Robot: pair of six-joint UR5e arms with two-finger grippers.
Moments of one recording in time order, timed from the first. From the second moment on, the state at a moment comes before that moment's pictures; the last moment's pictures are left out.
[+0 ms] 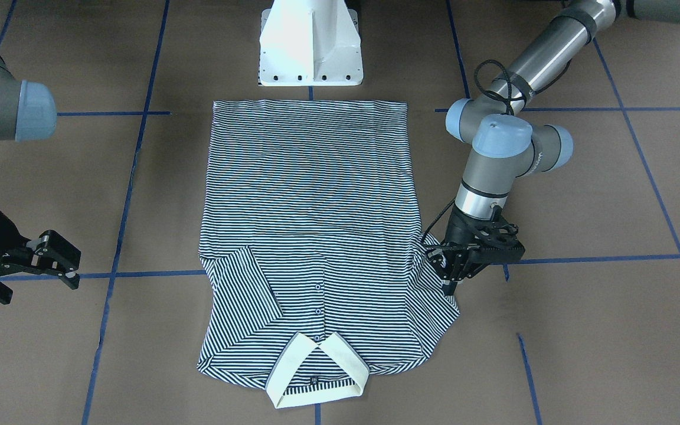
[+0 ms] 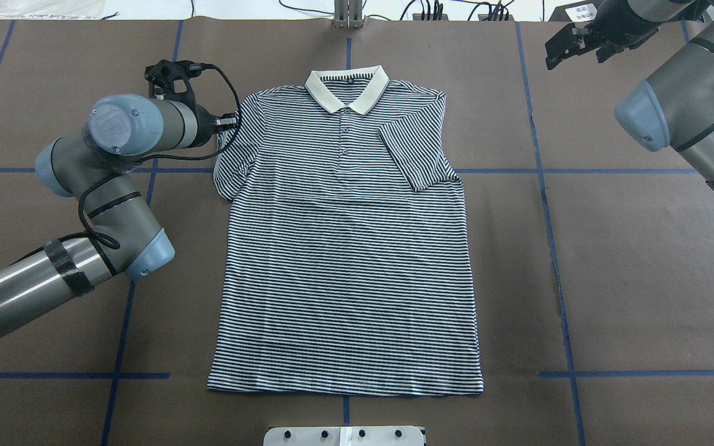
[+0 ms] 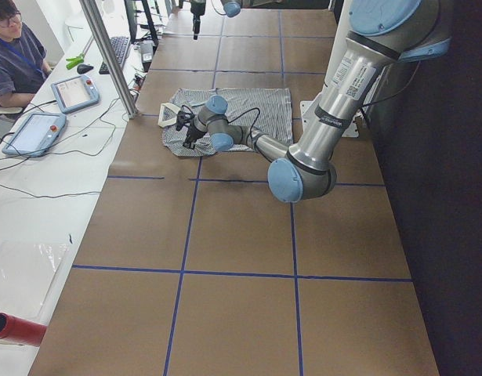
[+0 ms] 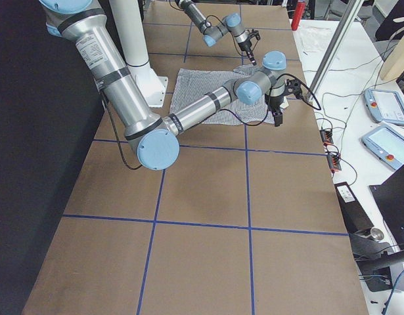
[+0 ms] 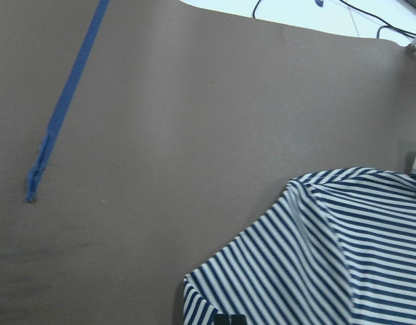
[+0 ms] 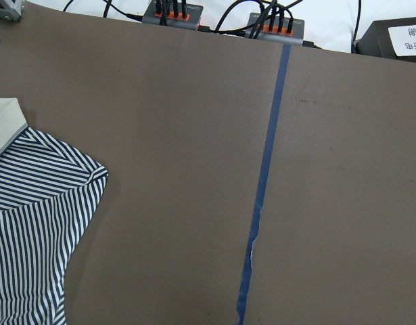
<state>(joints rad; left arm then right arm) -0.73 -2.17 -1.35 -2.24 -1.60 -1.22 1.12 -1.05 1.57 -1.39 2.15 0.60</state>
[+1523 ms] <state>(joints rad) -0.68 -2.23 -1.52 -2.11 -1.71 -1.21 0.99 -1.06 1.67 -1.39 2.04 0.83</state>
